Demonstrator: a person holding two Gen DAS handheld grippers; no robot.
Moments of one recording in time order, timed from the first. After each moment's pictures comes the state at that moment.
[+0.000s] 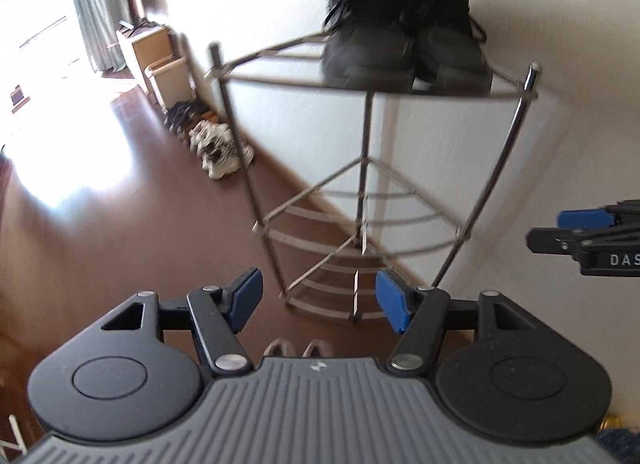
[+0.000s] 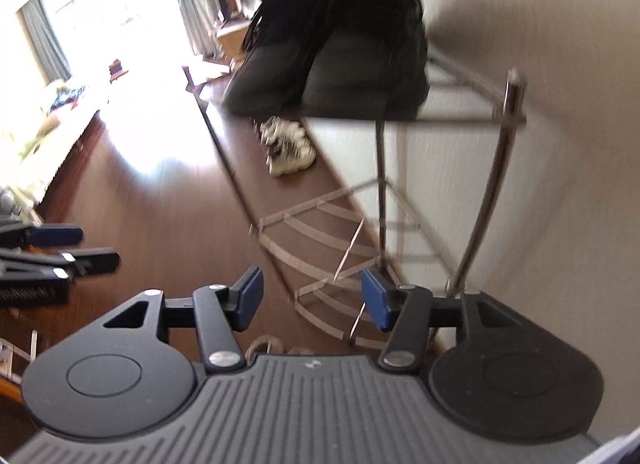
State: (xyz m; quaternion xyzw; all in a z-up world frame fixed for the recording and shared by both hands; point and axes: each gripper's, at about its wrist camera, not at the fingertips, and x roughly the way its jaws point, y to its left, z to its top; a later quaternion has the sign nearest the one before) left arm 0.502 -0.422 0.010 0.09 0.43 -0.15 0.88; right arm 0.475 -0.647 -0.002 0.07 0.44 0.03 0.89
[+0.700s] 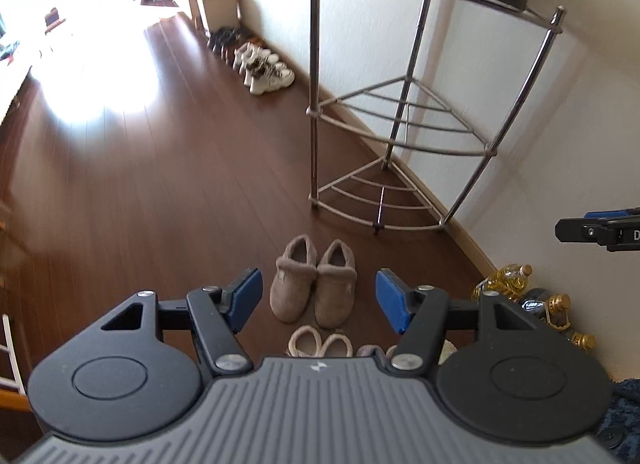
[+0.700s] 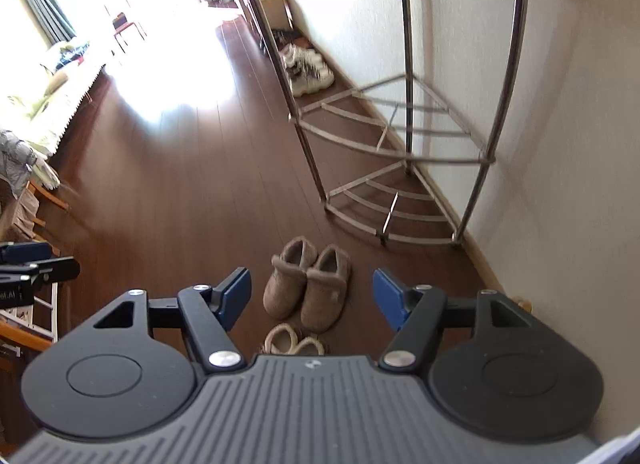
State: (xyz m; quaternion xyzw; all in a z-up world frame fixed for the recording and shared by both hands) left arm 0.360 -0.299 -0.044 0.03 0.50 -0.10 0.86; right arm 0.356 -0.572 -0.058 0.09 0.52 0.04 0.85
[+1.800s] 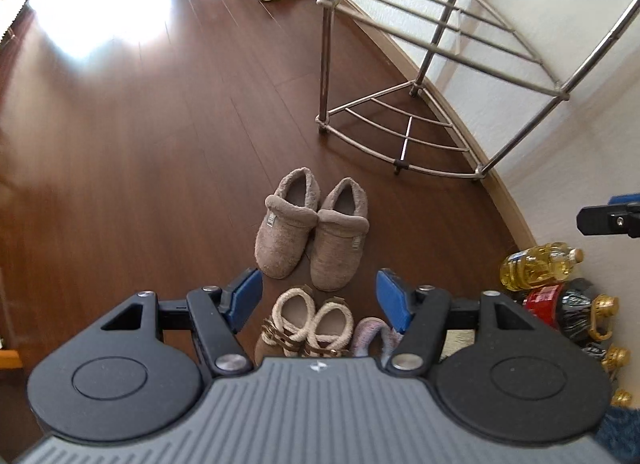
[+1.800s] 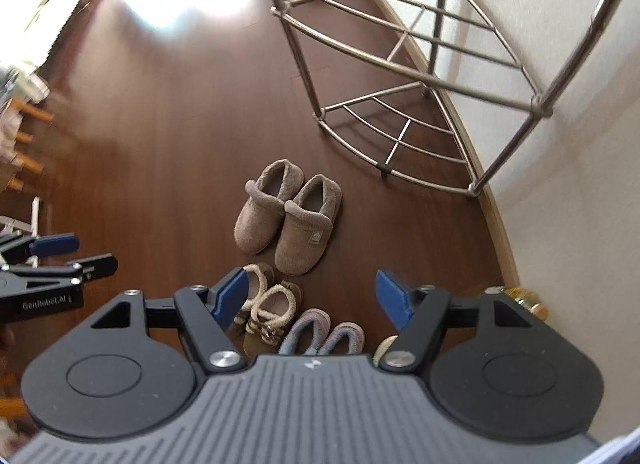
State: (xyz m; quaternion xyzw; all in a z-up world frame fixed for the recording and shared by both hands) left arm 0.481 -0.328 -0.270 0.03 0.60 -0.08 0.79; right arm 0.492 -0.582 -0.228 0.07 0.63 0.05 0.77
